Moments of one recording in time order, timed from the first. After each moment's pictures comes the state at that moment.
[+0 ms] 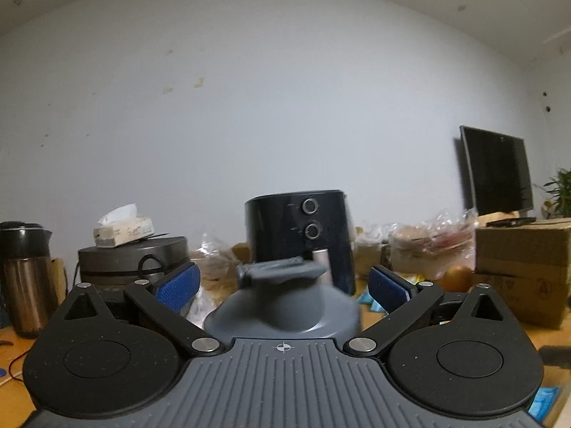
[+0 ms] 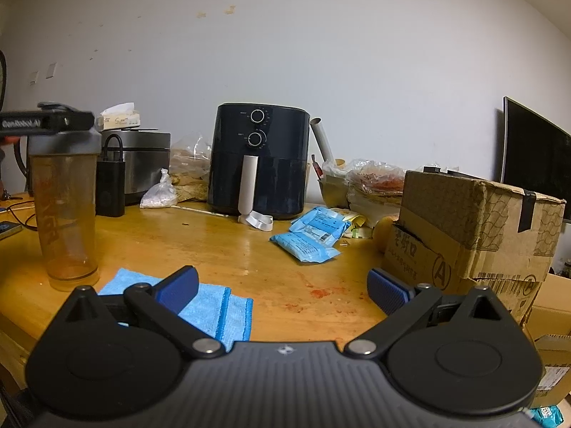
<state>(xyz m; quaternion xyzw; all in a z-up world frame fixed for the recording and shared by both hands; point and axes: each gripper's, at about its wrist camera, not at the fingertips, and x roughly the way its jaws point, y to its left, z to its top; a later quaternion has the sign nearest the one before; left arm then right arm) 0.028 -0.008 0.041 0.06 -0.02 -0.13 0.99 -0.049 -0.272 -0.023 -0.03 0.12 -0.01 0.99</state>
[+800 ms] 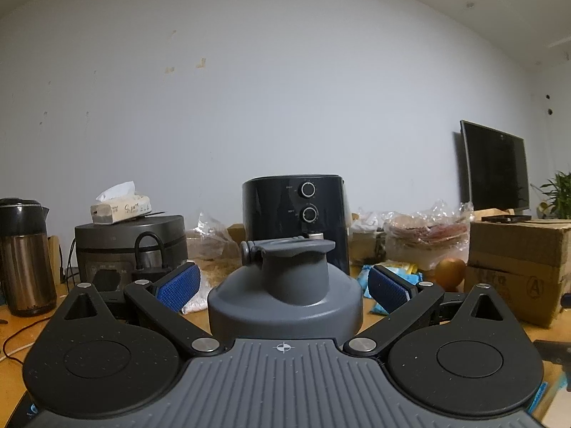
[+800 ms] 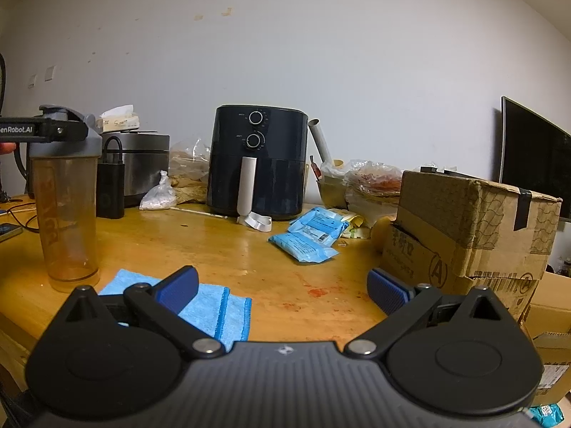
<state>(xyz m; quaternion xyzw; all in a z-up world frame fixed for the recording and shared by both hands) 0.030 0.001 0.039 0.04 0.02 -0.14 0.99 -0.054 -0.273 -0.022 -0.03 0.11 -0.01 0.99</state>
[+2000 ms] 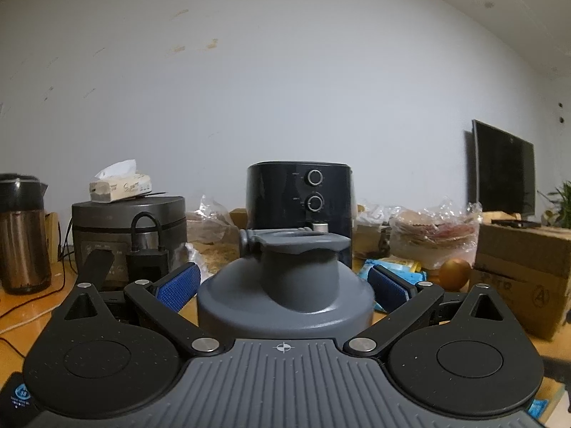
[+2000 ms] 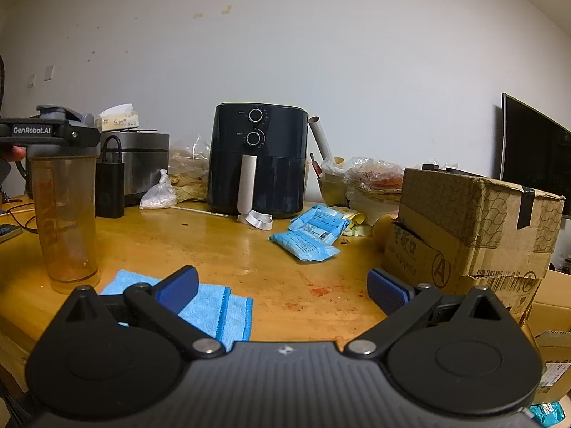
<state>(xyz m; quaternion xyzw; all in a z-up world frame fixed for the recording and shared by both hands) 0.051 -0.002 0.038 0.01 0.05 -0.13 0.99 -0.051 -0.273 -0.022 -0.02 0.12 -0.01 0.99</state>
